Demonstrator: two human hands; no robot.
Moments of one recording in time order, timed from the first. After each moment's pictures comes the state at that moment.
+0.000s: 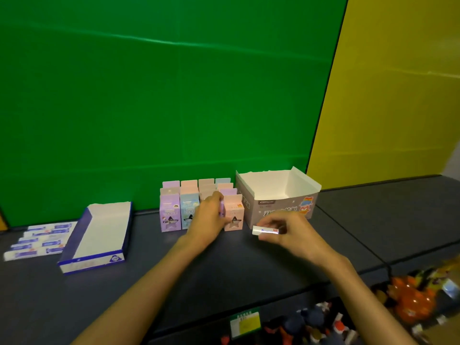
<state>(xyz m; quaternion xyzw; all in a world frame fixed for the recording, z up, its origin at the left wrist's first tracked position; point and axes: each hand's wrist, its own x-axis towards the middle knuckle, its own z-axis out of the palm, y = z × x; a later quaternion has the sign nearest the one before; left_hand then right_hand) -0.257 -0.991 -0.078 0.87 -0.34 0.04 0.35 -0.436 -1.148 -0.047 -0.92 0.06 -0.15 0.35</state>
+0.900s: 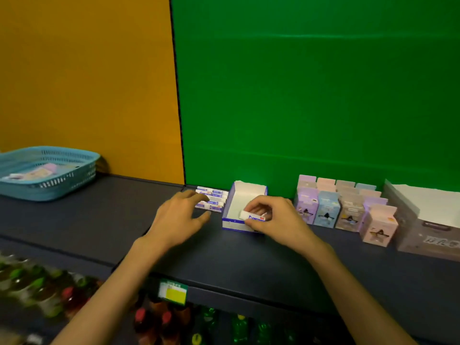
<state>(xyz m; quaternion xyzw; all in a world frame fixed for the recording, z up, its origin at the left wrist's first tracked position) -0.267 -0.619 -0.059 0.96 -0.17 0.18 0.15 -0.295 -0.877 -0.048 -0.89 -0.19 -0.12 0.39</state>
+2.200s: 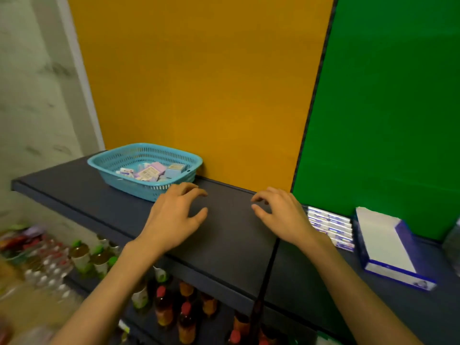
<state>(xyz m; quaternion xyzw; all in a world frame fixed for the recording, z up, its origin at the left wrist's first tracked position) -0.245 -0.318 -0.045 0.96 -0.09 0.24 0.13 -0.181 -0.581 -0.045 -0.93 -0.27 -0.18 0.17</state>
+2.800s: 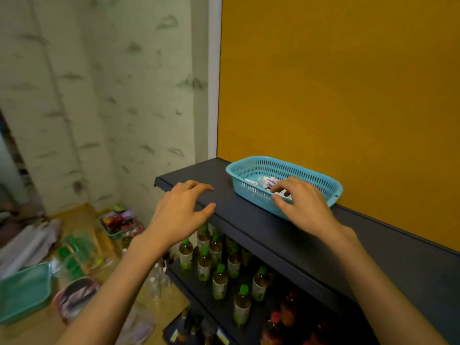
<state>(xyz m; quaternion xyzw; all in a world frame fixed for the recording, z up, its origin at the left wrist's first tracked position) -0.317 0.009 -0.031 0.96 0.07 0.25 0.12 -0.184 -0.245 -0.011 -0.89 -0.36 -0.19 0.20</state>
